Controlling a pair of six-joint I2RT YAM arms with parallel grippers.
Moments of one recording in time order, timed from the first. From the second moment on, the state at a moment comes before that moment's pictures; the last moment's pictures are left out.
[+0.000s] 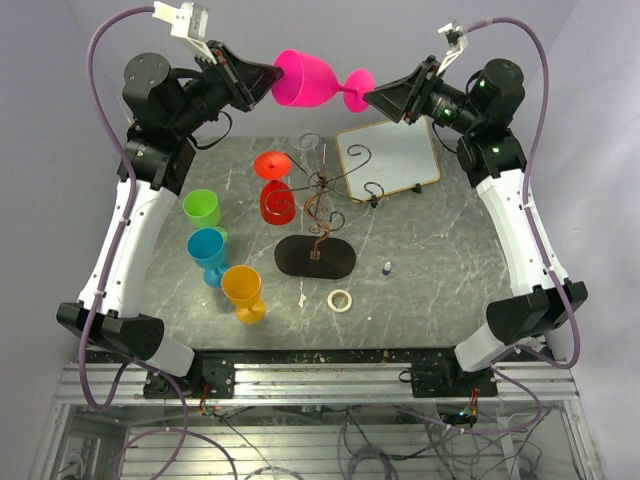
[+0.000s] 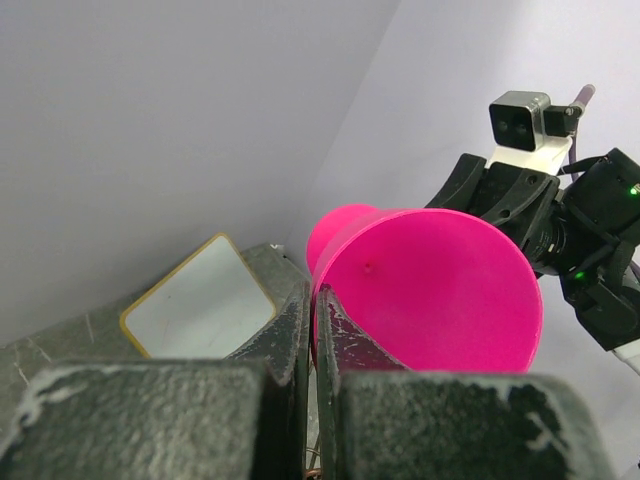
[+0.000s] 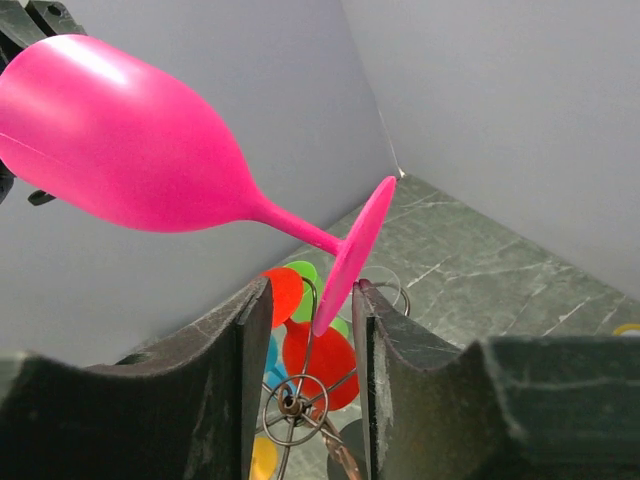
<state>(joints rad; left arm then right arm) -0.30 1.49 1.89 -0.13 0.50 -0.53 0.24 1.59 1.88 -0.11 -0.77 0.47</state>
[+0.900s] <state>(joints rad) -0.33 1.49 1.89 -0.16 0.49 -0.46 0.27 1.62 1.90 -0.22 -0.58 0.44</state>
